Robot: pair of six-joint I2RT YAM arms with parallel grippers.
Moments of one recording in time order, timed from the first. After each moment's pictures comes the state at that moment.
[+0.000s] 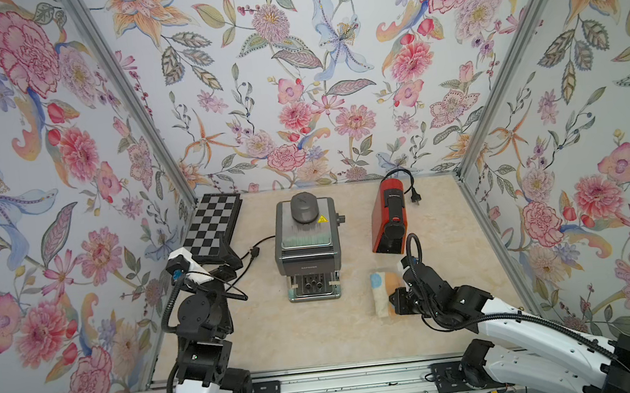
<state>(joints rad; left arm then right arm) -0.21 0.50 0.53 0.16 -0.38 -0.20 0.73 0.91 0.57 -0.50 -0.02 0.71</state>
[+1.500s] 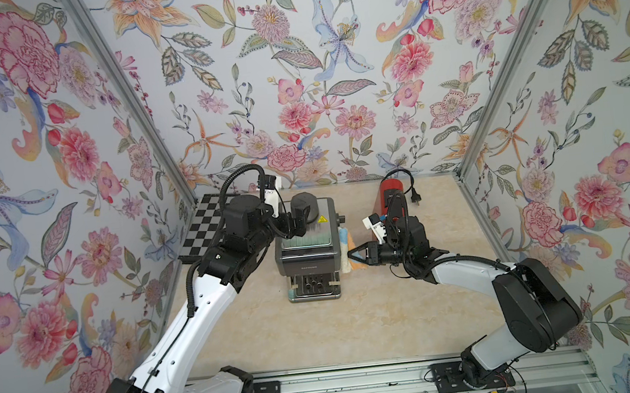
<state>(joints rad) -0.46 1.22 1.25 -0.35 0.08 -0.16 0.47 1.55 0.75 0.36 -0.80 0.71</state>
